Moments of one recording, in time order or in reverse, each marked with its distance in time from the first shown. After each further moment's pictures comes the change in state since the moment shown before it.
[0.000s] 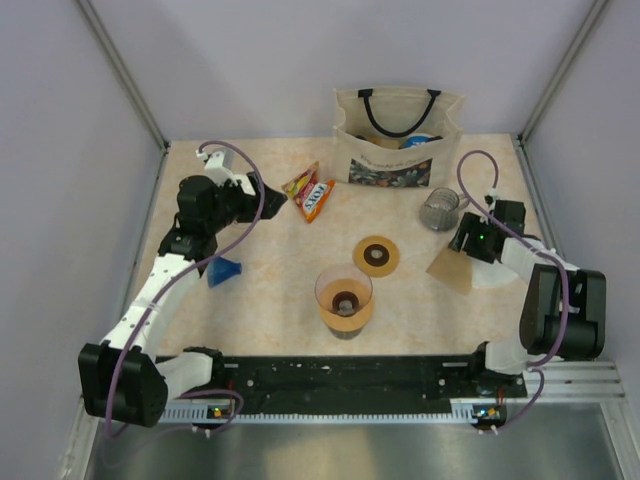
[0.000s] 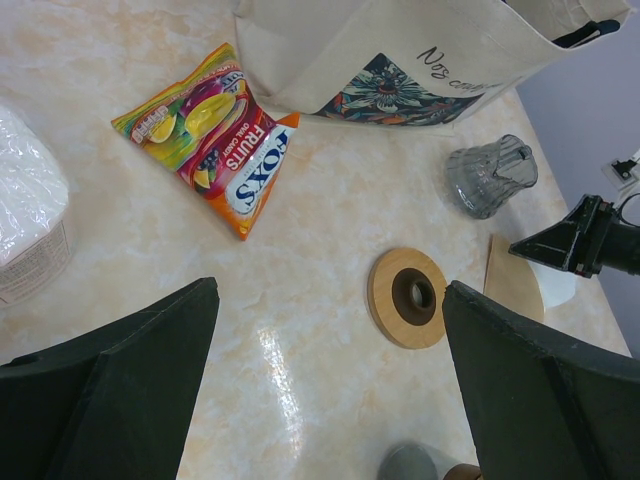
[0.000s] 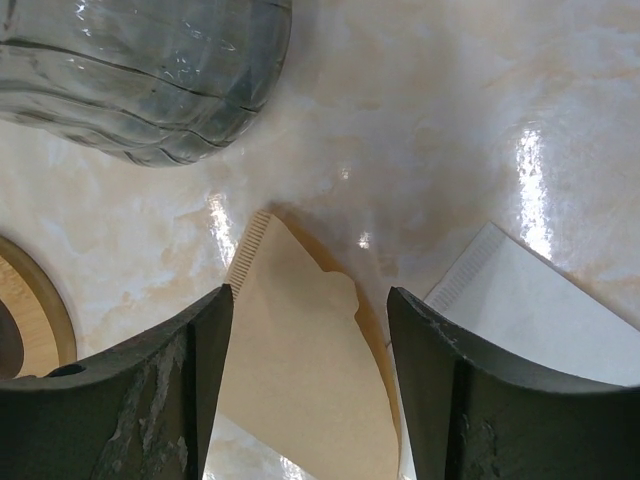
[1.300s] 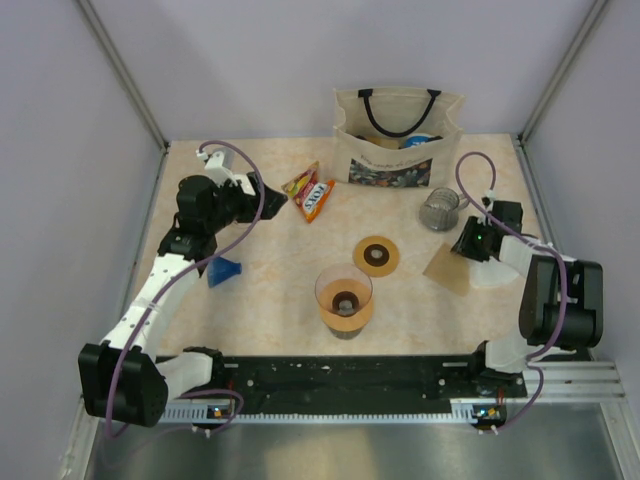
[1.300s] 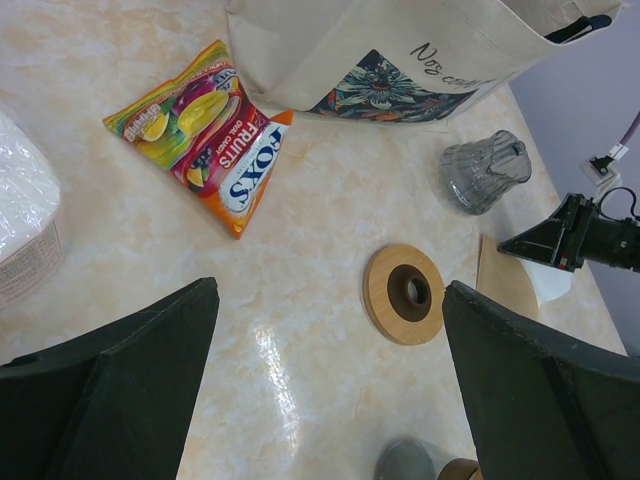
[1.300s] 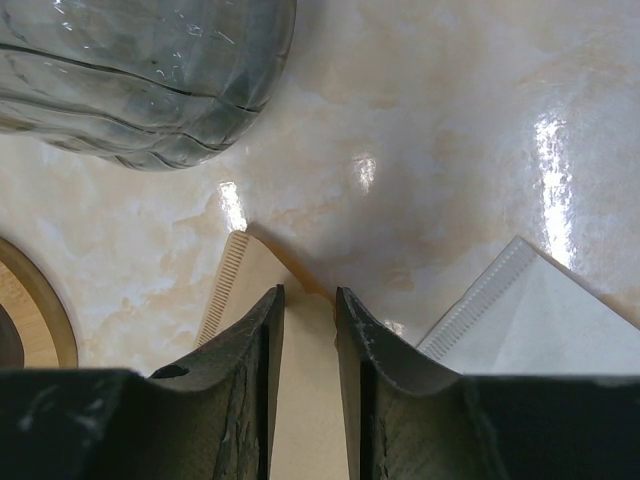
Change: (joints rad) left arm 0.004 0.000 0.000 0.000 0.019 -0.001; right arm 0.000 0.065 0.005 0.032 -0.043 0.010
